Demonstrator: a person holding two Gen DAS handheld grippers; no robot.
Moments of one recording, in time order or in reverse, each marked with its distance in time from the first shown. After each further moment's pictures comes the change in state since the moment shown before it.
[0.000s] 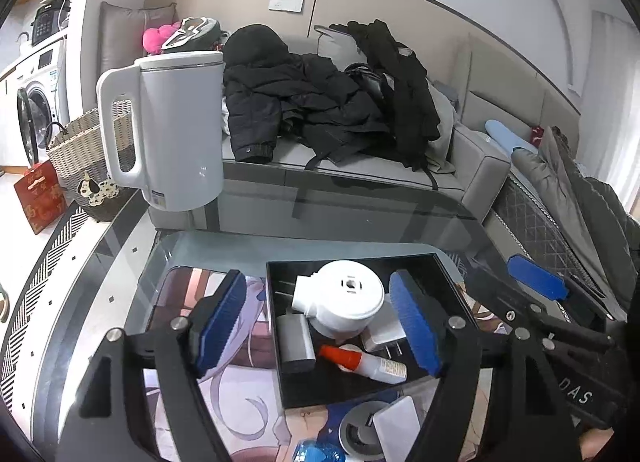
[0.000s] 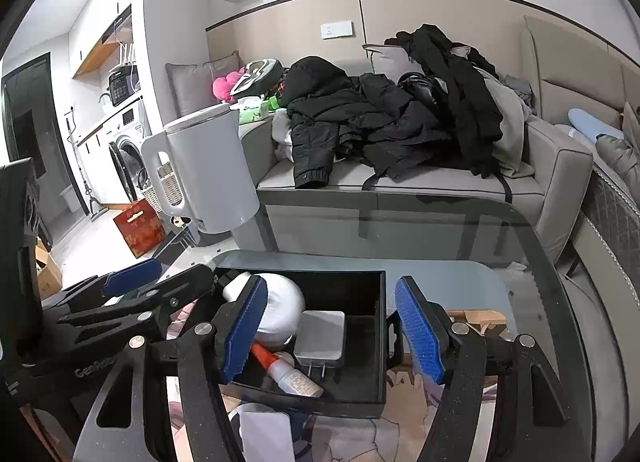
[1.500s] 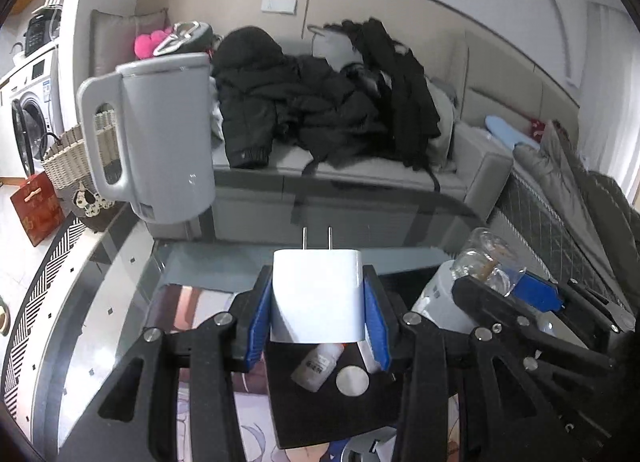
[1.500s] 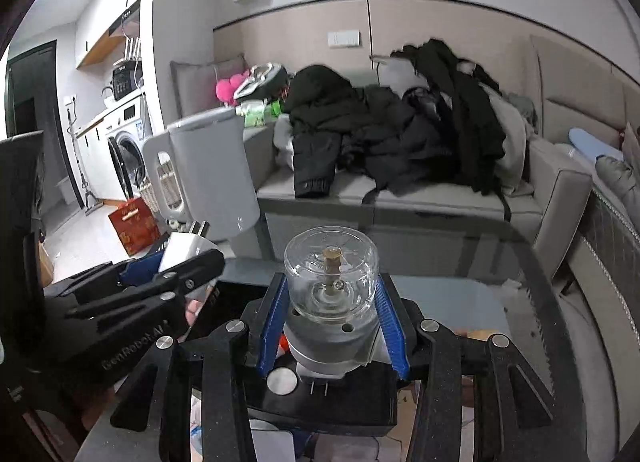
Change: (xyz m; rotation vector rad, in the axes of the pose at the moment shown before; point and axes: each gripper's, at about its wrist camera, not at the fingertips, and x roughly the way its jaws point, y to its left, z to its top) left arm 0.028 -0.011 0.004 0.040 0.004 0.006; right arm 0.023 0.015 0.012 -0.046 -0.001 -0.027
